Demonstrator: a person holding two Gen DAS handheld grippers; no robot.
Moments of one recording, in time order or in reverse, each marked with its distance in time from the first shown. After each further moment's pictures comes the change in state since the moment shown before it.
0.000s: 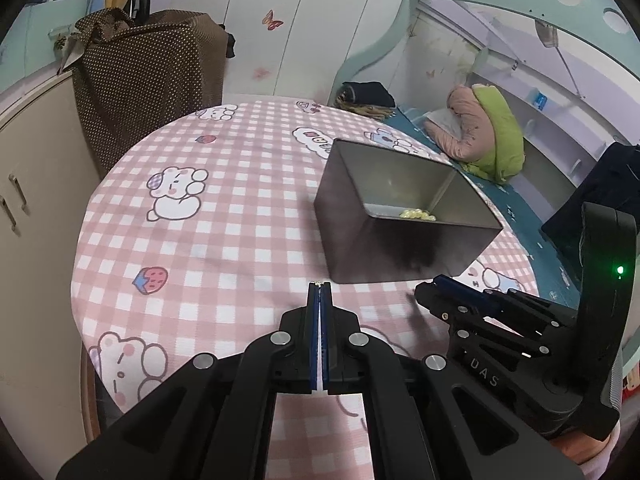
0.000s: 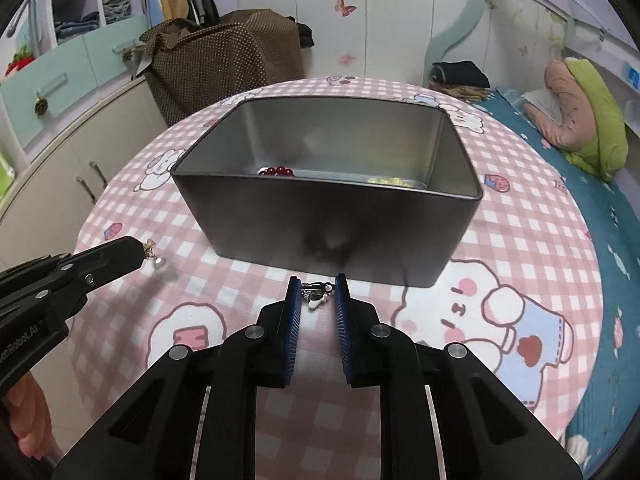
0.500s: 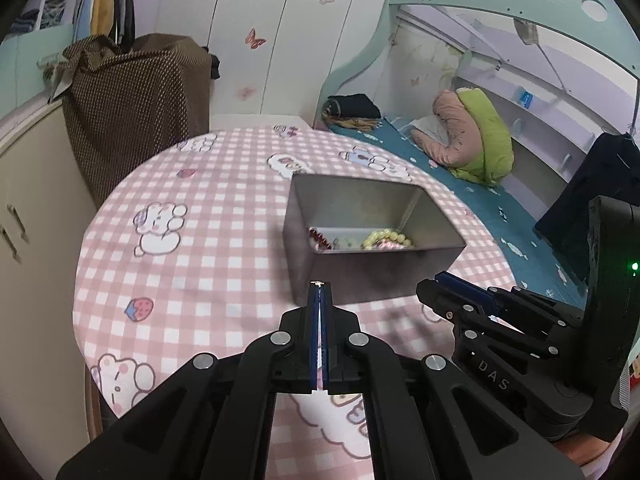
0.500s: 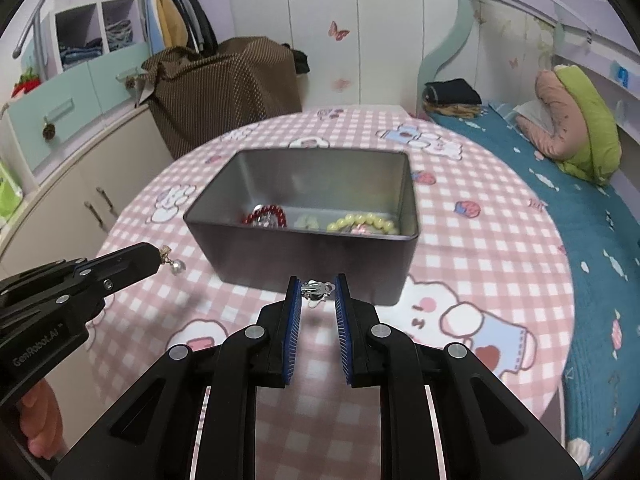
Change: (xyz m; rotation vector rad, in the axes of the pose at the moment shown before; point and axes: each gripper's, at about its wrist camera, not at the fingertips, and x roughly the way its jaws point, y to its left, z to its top) left arm -0.016 -0.030 0.015 0.064 -0.054 -0.012; right arm -0.041 -0.020 0.007 0.026 -0.096 0.010
